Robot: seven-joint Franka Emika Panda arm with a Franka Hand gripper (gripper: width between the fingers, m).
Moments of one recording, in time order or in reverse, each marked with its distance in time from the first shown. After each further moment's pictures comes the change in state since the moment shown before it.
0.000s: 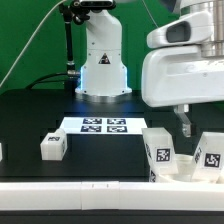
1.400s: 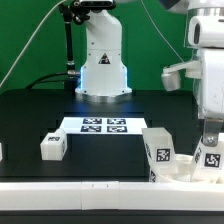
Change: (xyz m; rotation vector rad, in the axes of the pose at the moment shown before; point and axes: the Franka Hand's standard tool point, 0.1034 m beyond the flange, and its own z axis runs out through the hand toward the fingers) arm -0.014 0.012 0.015 -0.056 -0.151 -1.130
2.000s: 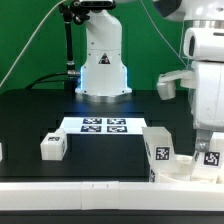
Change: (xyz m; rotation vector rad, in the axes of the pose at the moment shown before) arm -0.004 -0.001 0.006 0.008 -0.005 0.059
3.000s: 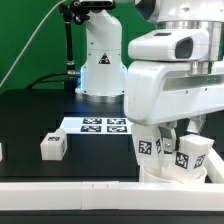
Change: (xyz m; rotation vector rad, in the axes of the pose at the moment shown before) arm -0.030 0.010 0.002 0.010 0.062 0.777
